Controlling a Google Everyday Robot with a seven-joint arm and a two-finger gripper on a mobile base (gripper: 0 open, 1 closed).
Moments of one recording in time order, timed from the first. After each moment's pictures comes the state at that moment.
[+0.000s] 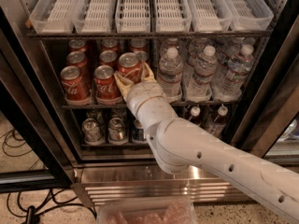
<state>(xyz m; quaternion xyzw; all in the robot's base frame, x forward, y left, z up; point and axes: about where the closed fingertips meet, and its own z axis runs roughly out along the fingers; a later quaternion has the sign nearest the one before) 0.601 0.034 0.892 -0.18 0.66 0.08 0.72</state>
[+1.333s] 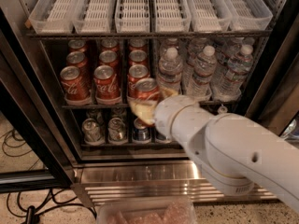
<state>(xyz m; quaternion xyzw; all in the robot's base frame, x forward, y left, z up) 0.523 -0.018 0.870 -0.23 0.76 0.12 0.59</state>
